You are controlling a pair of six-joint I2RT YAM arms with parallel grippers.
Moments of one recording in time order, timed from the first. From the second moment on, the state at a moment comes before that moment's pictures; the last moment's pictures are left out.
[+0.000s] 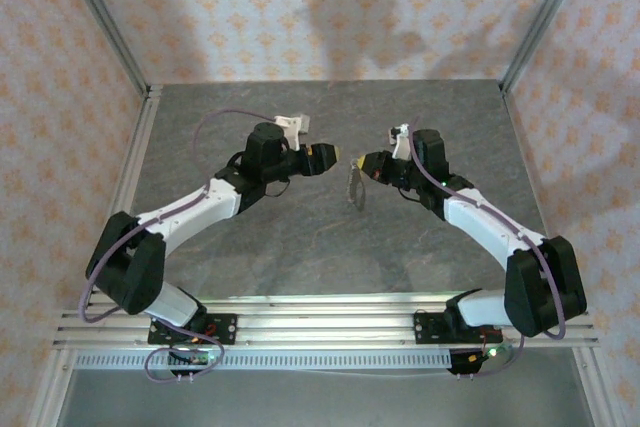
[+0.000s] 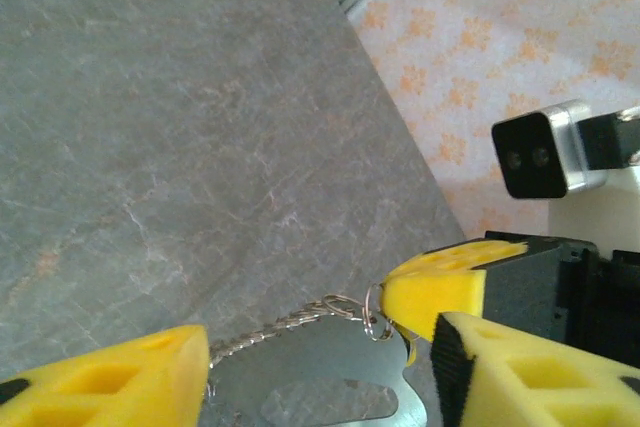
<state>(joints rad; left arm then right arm) -0.52 1.52 0.99 0.14 0.36 -0.65 0.35 1.33 0.82 -0.01 -0.51 0.71</state>
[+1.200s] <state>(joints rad) -0.56 1.72 0.97 0.45 0.51 -0.81 0.37 1.33 0.82 -0.04 -0.48 0.69</state>
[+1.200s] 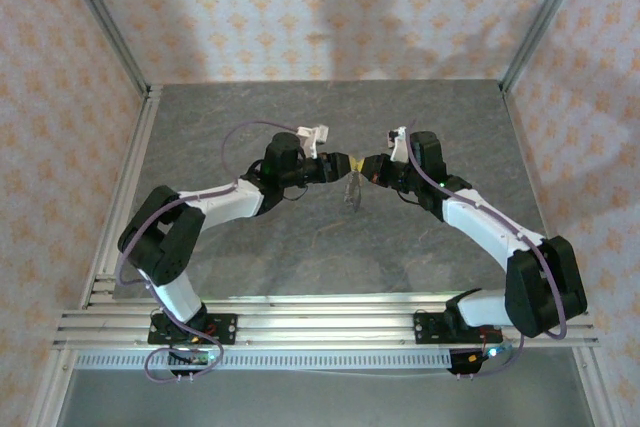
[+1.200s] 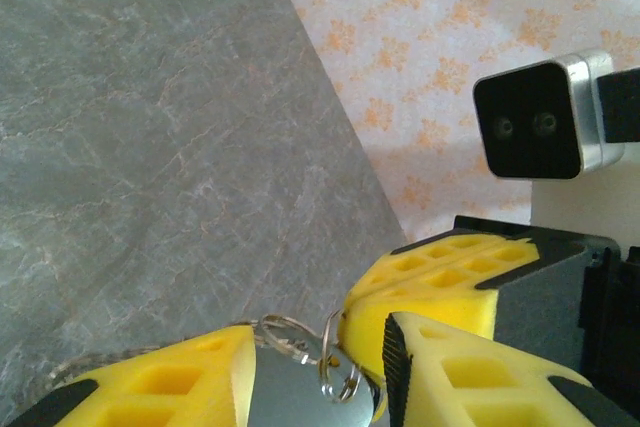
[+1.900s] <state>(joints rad) -0.58 1.72 0.99 0.46 0.52 -0.81 0.37 1.33 0.82 -0.05 -0.48 0.69</state>
